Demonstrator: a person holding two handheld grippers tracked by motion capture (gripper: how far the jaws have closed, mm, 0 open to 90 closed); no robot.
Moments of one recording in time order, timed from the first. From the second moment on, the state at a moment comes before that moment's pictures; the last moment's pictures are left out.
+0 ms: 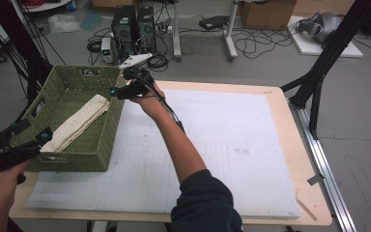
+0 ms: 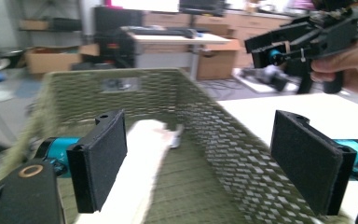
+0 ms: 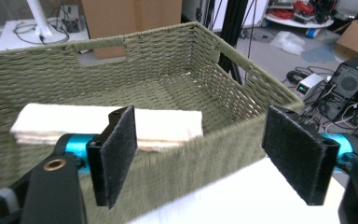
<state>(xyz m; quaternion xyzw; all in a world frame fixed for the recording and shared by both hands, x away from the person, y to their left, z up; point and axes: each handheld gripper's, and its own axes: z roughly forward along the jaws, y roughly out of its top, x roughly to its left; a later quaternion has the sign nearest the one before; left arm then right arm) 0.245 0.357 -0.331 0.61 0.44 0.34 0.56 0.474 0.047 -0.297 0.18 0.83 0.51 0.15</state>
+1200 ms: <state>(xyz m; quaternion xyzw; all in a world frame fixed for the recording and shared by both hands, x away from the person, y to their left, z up) 0.290 0.179 -0.343 0.68 0.34 0.24 0.61 0.317 -0.268 -0.353 0.36 0.76 0.49 0.24</state>
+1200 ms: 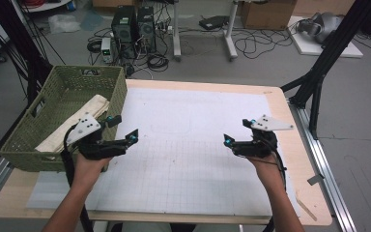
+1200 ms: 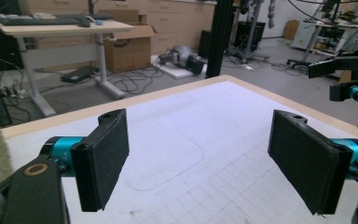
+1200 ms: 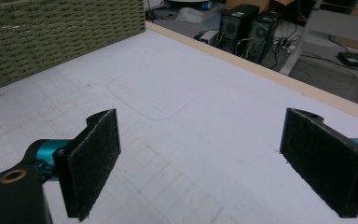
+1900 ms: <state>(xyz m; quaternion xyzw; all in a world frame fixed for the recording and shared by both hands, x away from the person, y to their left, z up) 0.285 0.136 -0.381 0.72 0.31 0.20 0.59 0.271 -0.313 -0.388 0.41 0.74 0.46 0.27</state>
